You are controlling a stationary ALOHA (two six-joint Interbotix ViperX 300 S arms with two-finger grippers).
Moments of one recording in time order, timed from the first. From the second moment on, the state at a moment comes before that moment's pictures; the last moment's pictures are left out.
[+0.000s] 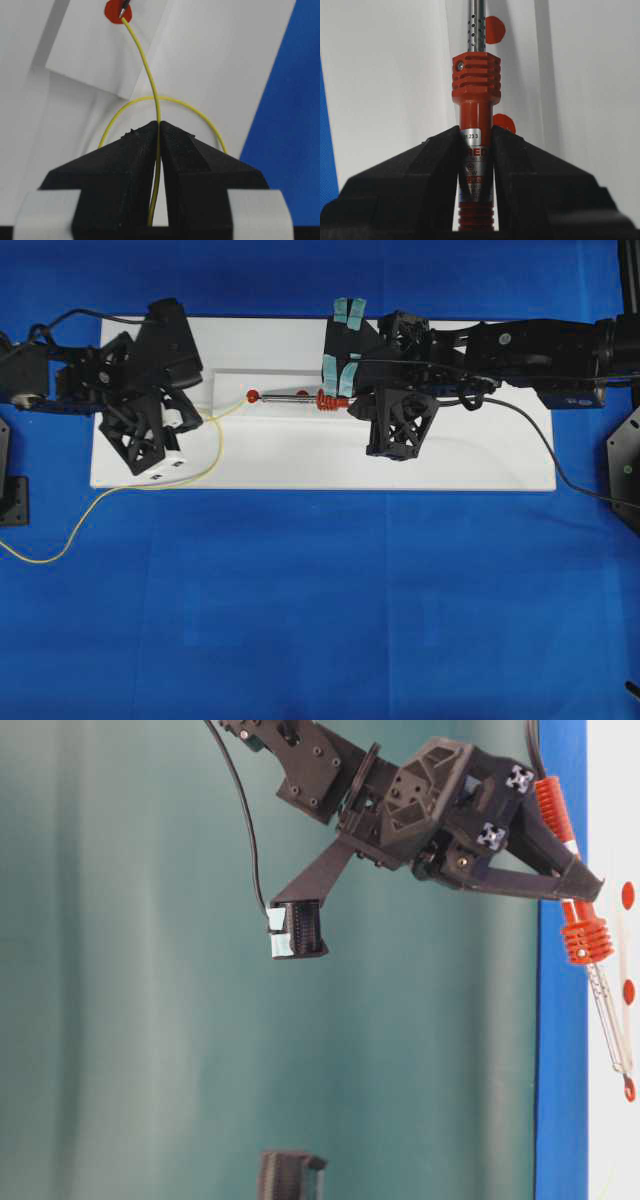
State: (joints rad) left arm 0.14 -0.25 0.90 0.00 0.22 -0.25; right arm -0.18 0.05 0.55 0.04 0.38 0.05
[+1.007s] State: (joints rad) left arm 0.13 -0.45 0.99 0.00 0.24 -0.31; right arm -0.22 -0.15 0.71 0.04 0.34 0.06
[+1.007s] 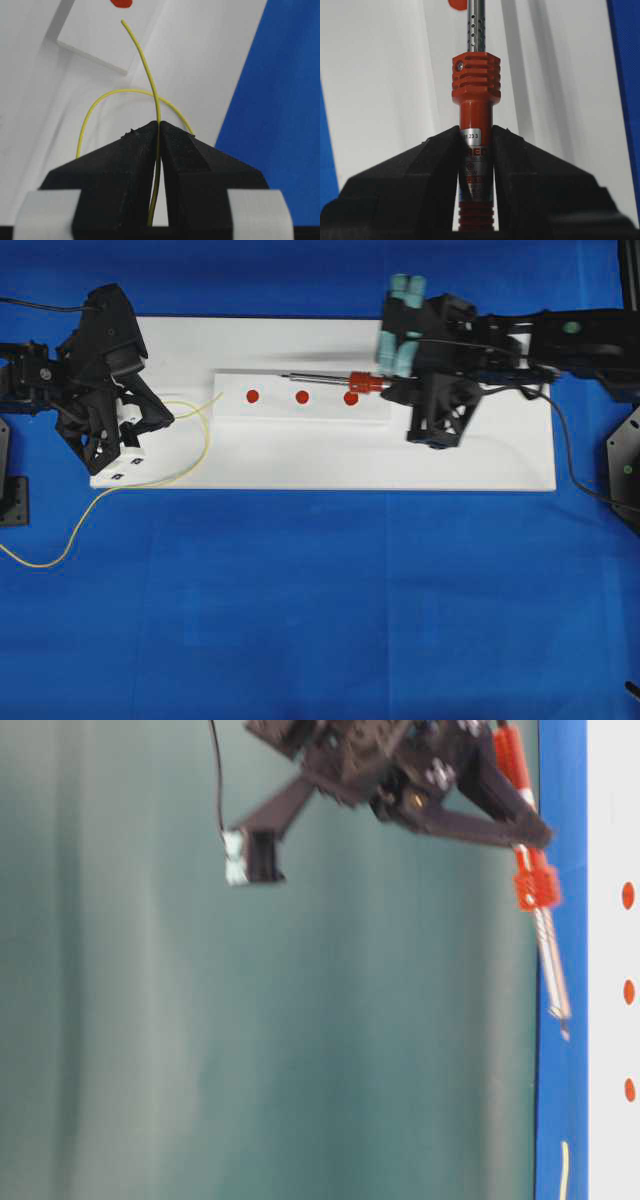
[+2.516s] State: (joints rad) left arm 0.13 -0.01 0.69 0.00 0.21 -0.31; right arm -0.23 -0.24 0.80 0.04 0.29 0.06
